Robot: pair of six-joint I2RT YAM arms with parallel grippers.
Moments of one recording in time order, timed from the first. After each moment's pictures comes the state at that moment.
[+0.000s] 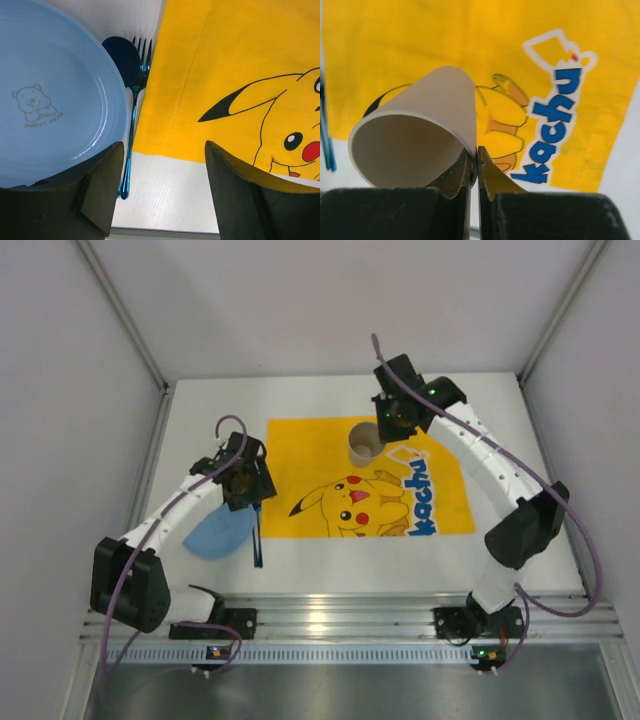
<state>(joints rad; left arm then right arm) -0.37 1.34 0.99 -0.73 -0.15 -0.68 0.64 1.71 1.85 -1.09 0.17 0.35</state>
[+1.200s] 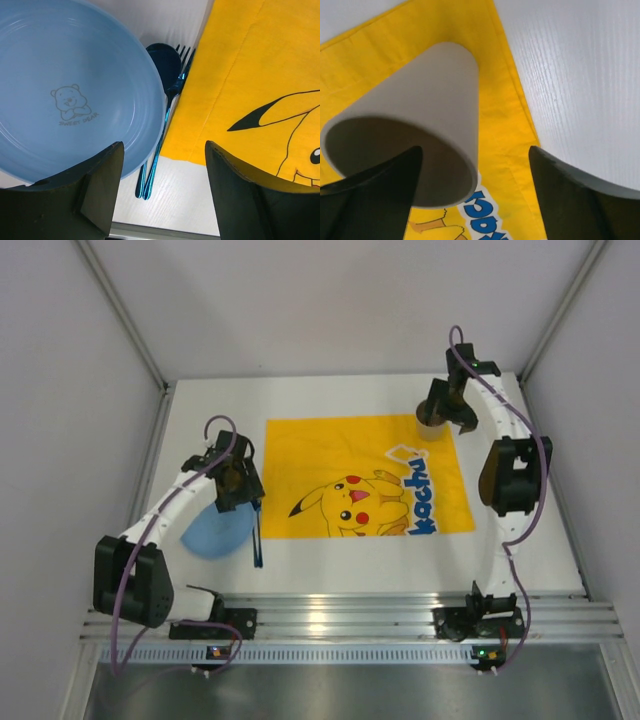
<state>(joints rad) -0.26 1.35 0.99 -0.77 -0.15 -0.62 0.09 2.15 2.02 -1.01 0.15 0.39</state>
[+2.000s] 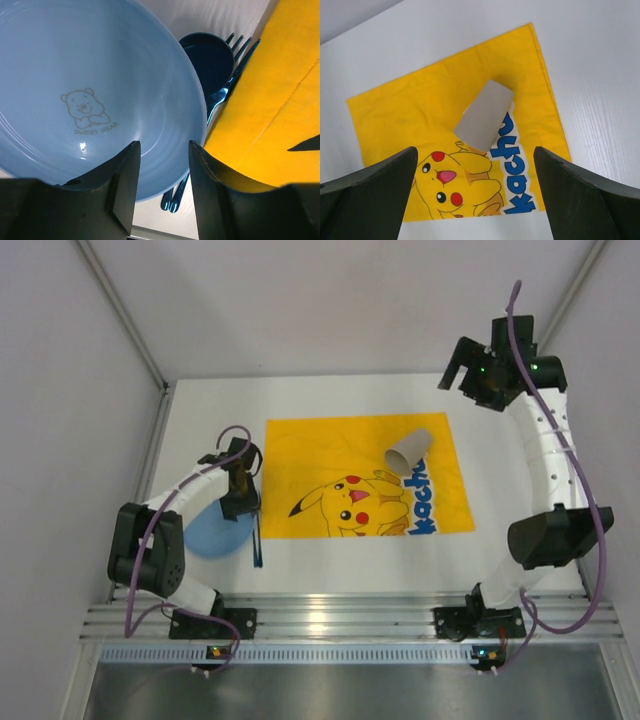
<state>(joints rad) -0.26 1.52 0.96 -0.76 -0.20 -0.55 0.10 1.67 1.99 -1.04 0.02 0.46</state>
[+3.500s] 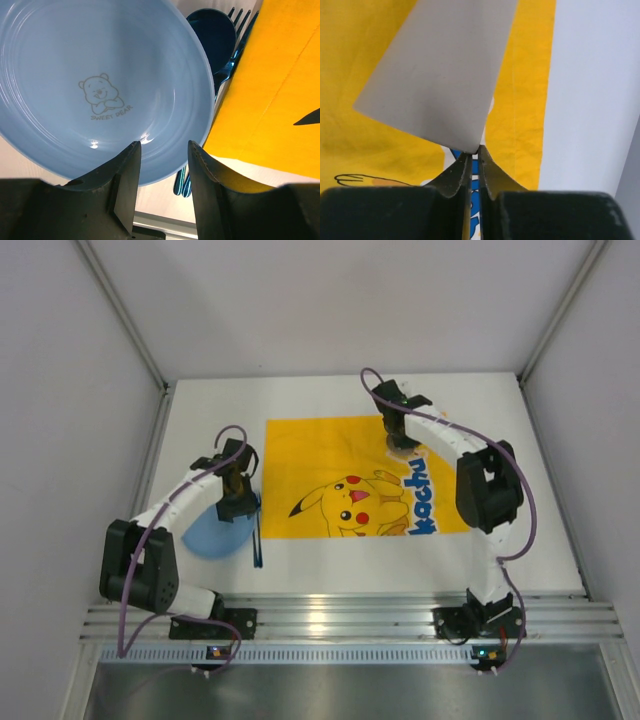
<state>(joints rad) -0.26 1.43 0.94 -0.82 -0.20 -0.49 0.45 2.06 1.70 -0.80 0.56 0.18</state>
